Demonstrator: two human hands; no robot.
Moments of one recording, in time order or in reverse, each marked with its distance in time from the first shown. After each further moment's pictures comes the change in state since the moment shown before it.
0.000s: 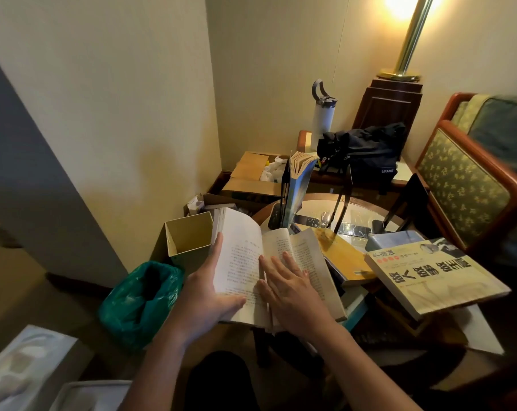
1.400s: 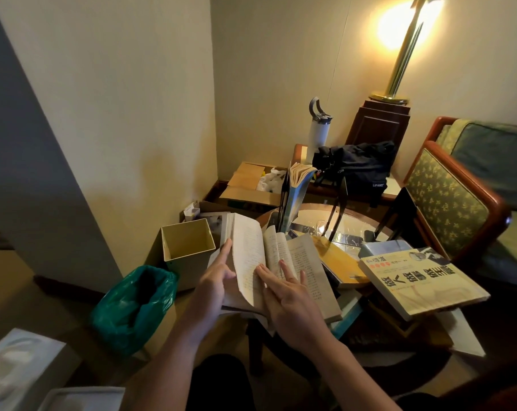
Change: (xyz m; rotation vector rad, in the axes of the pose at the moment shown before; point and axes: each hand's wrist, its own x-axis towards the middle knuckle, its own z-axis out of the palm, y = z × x) left_hand -0.001 0.023 0.008 -0.573 0.062 -0.146; right_hand -0.033 -0.033 -0.010 0.187 0.166 -0.038
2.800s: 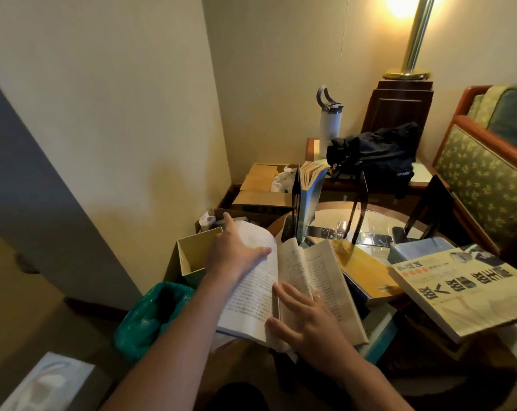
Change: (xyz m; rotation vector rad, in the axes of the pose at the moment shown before) left_hand 0.114 0.033 0.019 1.019 0.264 -0.008; right_hand 0.027 0.047 0.019 0.015 -0.197 0.138
